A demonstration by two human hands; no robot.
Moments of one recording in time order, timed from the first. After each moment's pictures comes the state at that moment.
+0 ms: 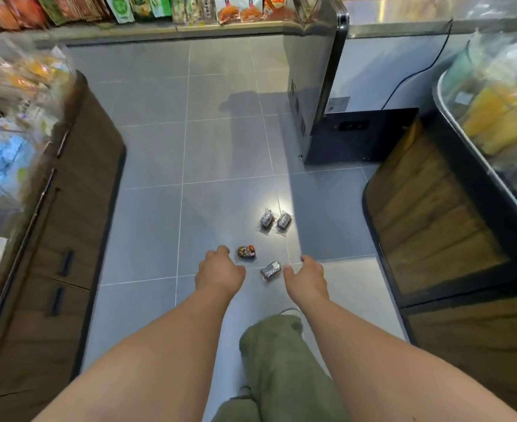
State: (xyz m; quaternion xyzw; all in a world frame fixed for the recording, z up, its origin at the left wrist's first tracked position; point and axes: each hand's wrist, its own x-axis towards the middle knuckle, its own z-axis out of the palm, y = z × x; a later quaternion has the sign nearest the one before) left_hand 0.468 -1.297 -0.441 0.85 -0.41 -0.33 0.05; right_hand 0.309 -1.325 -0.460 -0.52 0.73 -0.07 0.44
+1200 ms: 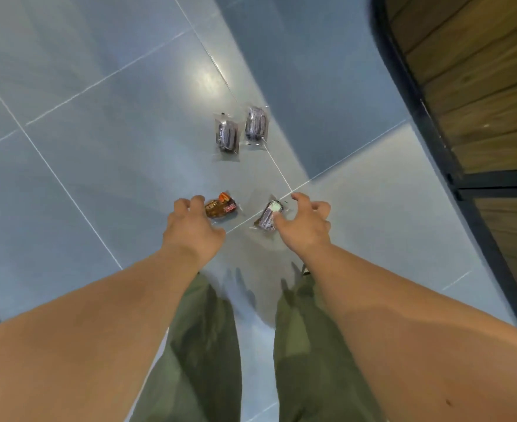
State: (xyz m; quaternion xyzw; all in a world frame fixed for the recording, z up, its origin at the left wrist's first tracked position) left_hand 0.579 -1.598 -0.835 0.71 -0.56 -0.40 -0.18; right_hand 0.403 -1.568 -0.842 -0.30 0.83 0.00 0.47
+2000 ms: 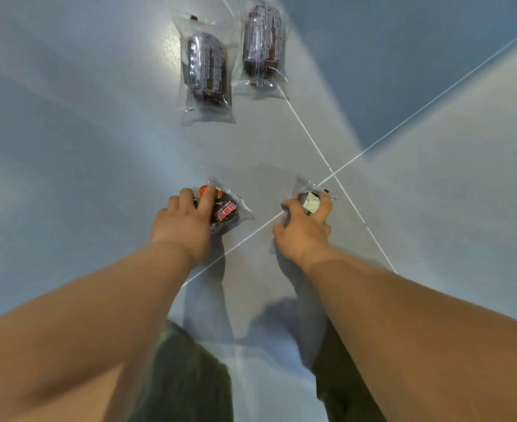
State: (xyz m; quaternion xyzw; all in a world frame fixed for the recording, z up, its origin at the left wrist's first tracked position) left_hand 0.599 -1.604 -1.172 0.52 -0.75 -0.27 -0.31; right_hand 0.425 -1.548 -1.162 -0.28 0.84 0.05 0.46
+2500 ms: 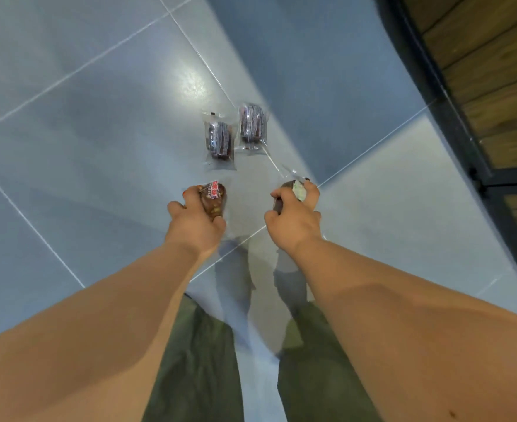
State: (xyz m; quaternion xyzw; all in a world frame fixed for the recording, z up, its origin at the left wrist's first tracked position) left_hand 0.576 -1.643 -0.933 0.71 -0.53 -0.44 -0.11; right_hand 0.426 -1.608 -0.934 -0.32 0.83 -0.02 0.45
